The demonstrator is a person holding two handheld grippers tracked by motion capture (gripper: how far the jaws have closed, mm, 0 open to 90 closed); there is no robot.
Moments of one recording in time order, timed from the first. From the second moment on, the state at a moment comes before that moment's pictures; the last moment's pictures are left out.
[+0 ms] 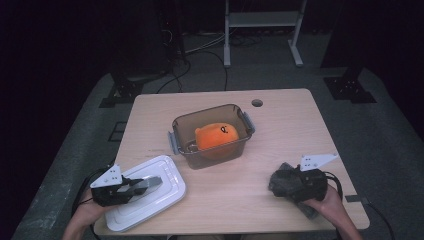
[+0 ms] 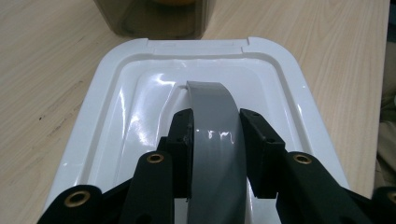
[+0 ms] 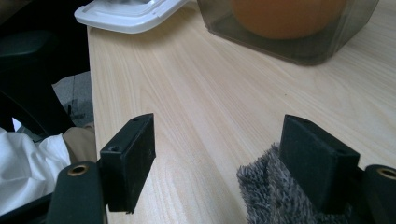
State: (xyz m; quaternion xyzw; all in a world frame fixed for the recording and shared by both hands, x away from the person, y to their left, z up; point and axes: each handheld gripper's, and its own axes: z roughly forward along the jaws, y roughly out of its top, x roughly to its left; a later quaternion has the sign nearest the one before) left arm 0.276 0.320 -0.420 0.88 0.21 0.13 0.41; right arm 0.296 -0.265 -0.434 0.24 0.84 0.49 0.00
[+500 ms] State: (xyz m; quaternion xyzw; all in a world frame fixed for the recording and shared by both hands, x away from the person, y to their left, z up) left arm 0.265 0.333 -0.397 0.87 0.22 0.14 0.42; right arm 0.296 -0.265 -0.435 0.24 0.84 0.49 0.00
